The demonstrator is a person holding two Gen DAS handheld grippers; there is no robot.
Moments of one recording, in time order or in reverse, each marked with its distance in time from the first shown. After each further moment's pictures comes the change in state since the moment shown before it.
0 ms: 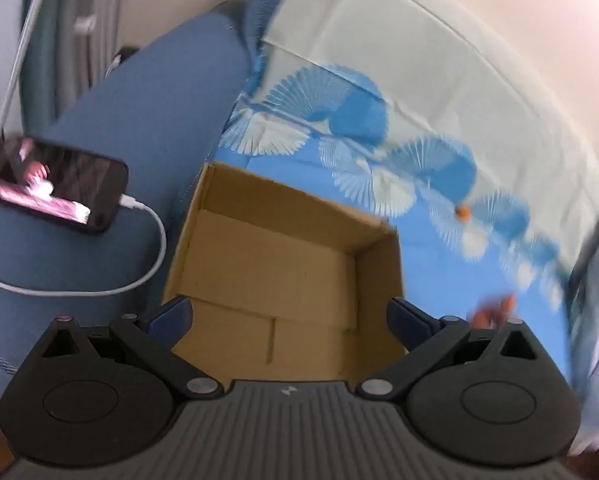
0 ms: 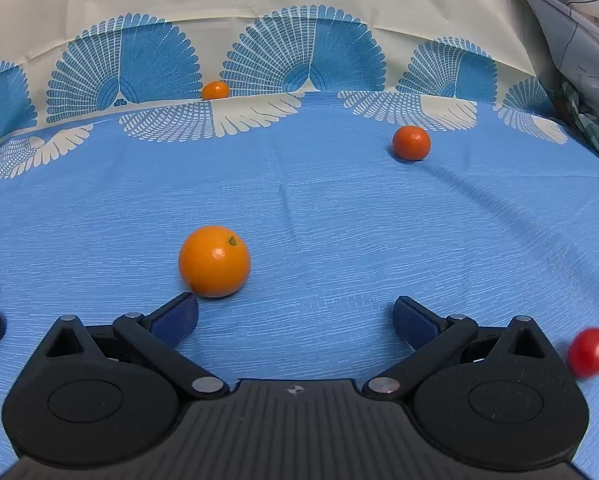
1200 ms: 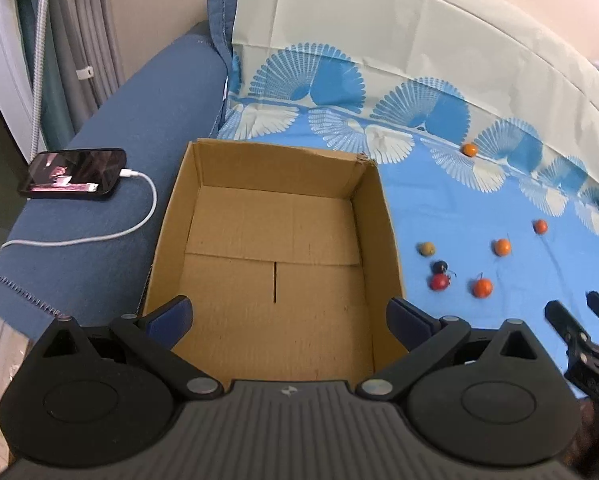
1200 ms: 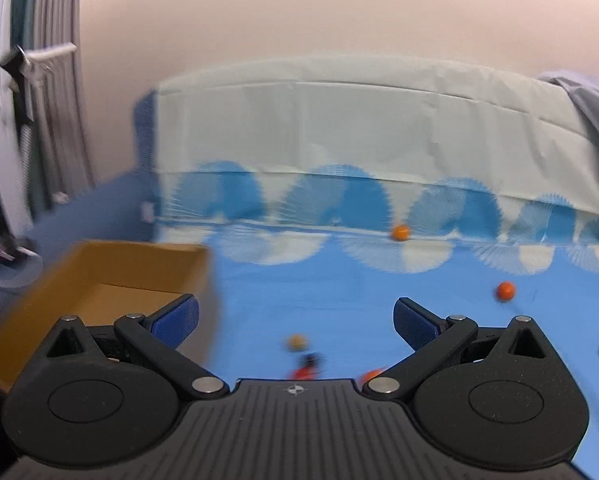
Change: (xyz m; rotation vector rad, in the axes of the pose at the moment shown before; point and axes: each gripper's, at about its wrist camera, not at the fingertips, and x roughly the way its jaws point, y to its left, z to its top) left arm -0.055 -0.129 -0.072 0.232 0.013 0.241; right arm -0.349 0.124 0.043 -0.127 -0.139 0.371
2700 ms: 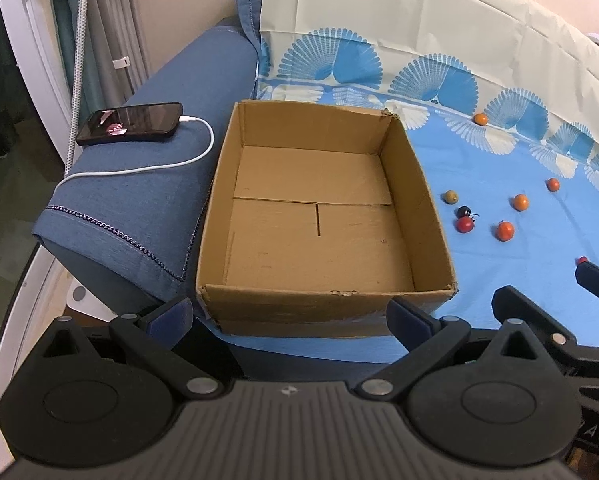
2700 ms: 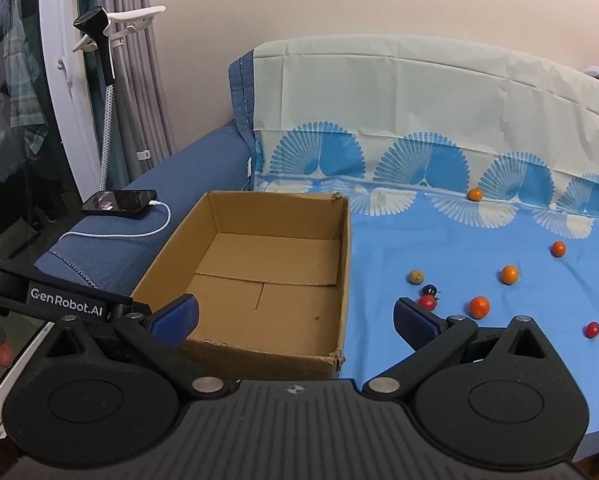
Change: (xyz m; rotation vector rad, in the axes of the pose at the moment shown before) left arm -0.030 0.042 -0.098 0.053 -0.018 0.067; right arm -0.070 0.129 -0.033 -0.076 0.081 0.087
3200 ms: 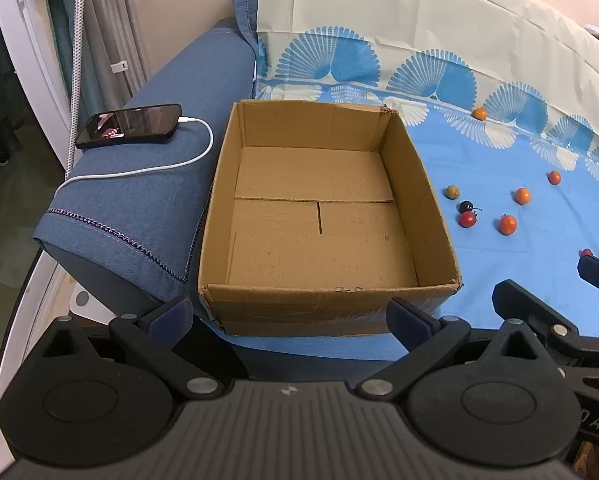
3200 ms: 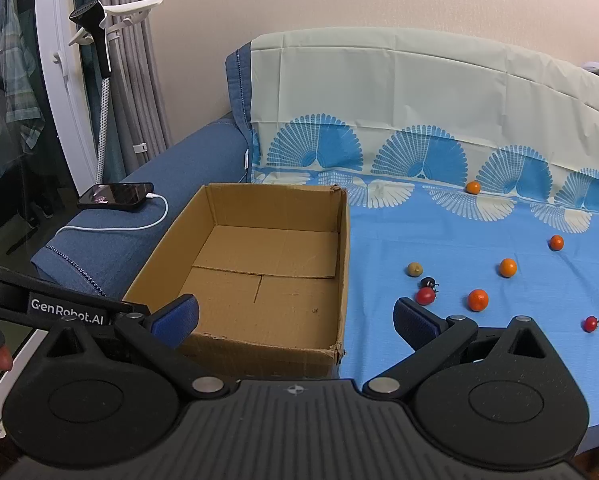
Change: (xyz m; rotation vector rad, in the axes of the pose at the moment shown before) left arm 0.003 -0.001 -0.003 0.022 -0.003 0.007; right arm 0.003 0.003 0.001 0.004 0.019 -0.009
